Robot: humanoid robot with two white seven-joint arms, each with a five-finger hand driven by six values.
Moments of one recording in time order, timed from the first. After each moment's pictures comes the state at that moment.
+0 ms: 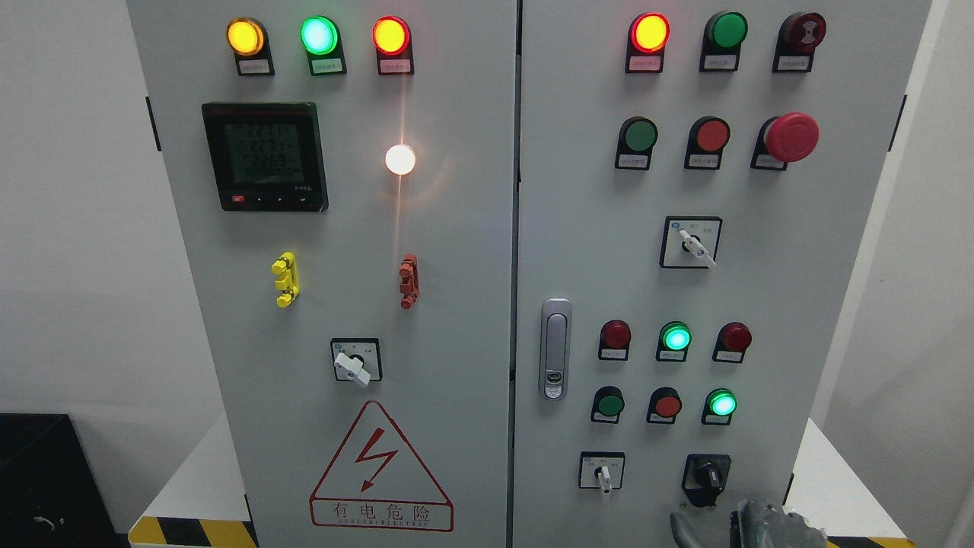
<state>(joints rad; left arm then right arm) 0.04 -0.10 -0.07 -0.08 0.08 -0.11 0.18 -0.18 0.12 -0.13 -1.72 1.41 0.24 0.20</state>
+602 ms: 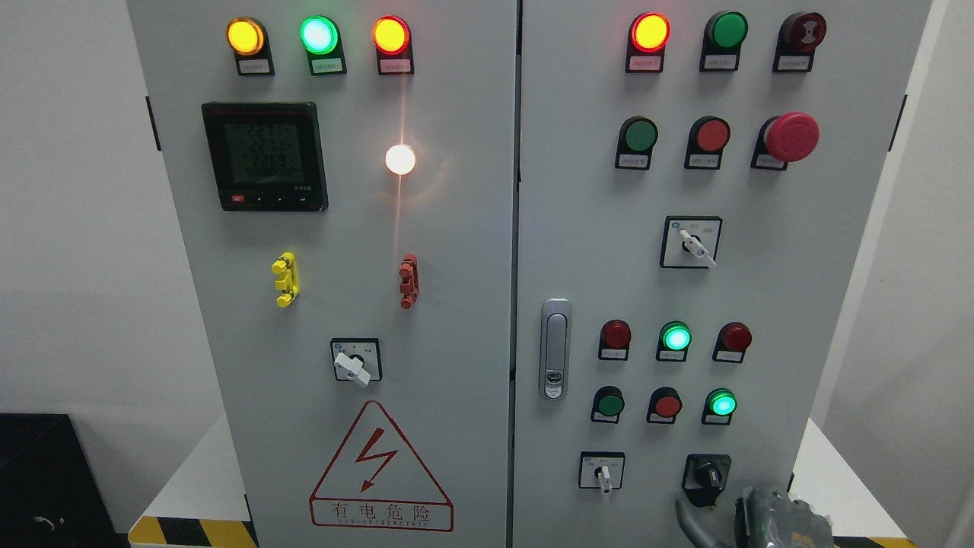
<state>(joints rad) 0.04 -0.10 -0.07 -0.08 0.08 -0.11 0.18 -0.20 0.12 -0.14 -1.72 1.42 0.24 0.21</state>
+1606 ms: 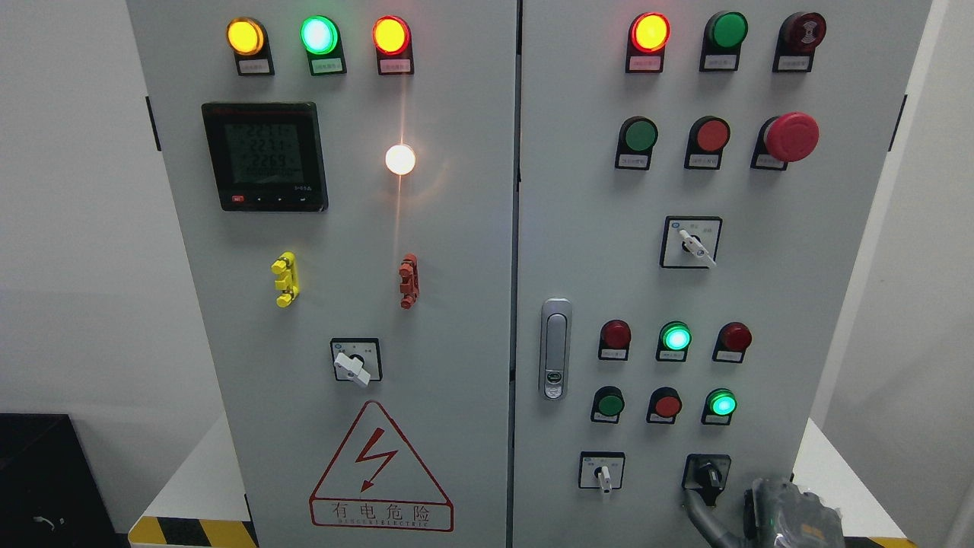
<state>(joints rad) 0.04 -0.10 -0.07 -0.08 0.08 -0.11 0.17 -0.22 0.12 -0.17 -1.71 1.41 0.24 0.21</state>
